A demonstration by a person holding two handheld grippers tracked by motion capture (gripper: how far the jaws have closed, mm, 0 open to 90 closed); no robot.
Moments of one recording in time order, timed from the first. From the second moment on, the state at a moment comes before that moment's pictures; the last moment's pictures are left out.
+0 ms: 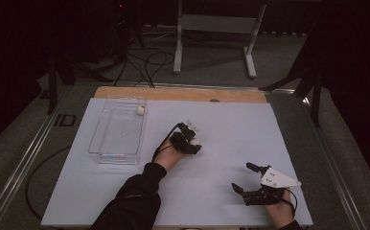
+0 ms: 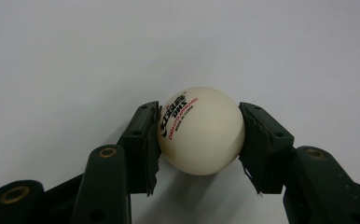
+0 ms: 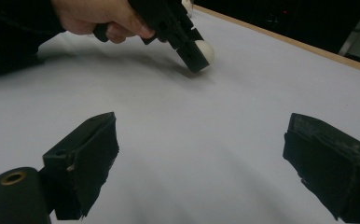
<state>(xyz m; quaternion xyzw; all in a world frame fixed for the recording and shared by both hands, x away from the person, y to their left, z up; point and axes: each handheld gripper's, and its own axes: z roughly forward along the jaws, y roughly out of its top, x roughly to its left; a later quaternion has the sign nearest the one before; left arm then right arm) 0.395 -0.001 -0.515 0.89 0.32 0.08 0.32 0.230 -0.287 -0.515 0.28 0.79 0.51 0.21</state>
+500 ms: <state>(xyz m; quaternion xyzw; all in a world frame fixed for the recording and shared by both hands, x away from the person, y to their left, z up) 0.389 0.008 -0.506 0.90 0.28 0.03 0.32 0.231 -0.287 -0.516 0.28 0.79 0.51 0.21</state>
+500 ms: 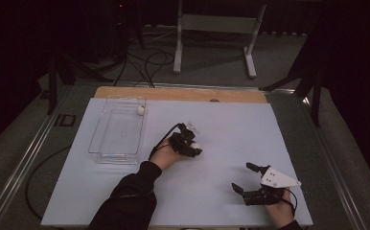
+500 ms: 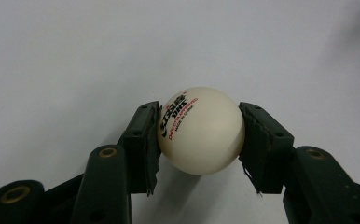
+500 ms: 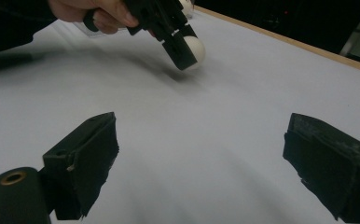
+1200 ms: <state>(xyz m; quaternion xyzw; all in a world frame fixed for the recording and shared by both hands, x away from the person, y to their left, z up) 0.360 0.022 -0.482 0.93 0.22 0.02 0.29 0.230 -0.288 -0.515 0.28 0.79 0.51 0.22</state>
